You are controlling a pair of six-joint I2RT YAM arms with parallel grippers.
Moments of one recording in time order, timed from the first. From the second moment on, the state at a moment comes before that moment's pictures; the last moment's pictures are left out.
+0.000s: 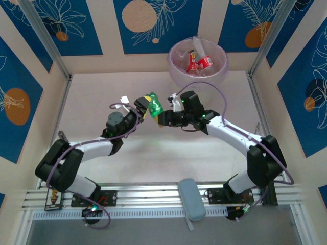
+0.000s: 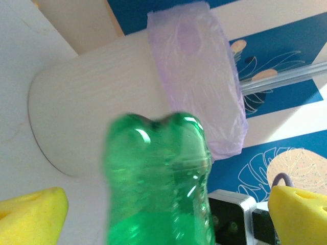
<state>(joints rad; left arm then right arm) -0.51 1.44 0.56 0.93 0.16 -1.30 0.58 1.45 1.05 -0.26 -0.57 0.60</state>
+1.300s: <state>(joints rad) -0.45 0.72 0.52 -0.27 0.02 -0.78 0.22 1.96 2.17 -0.92 -0.08 -0.10</state>
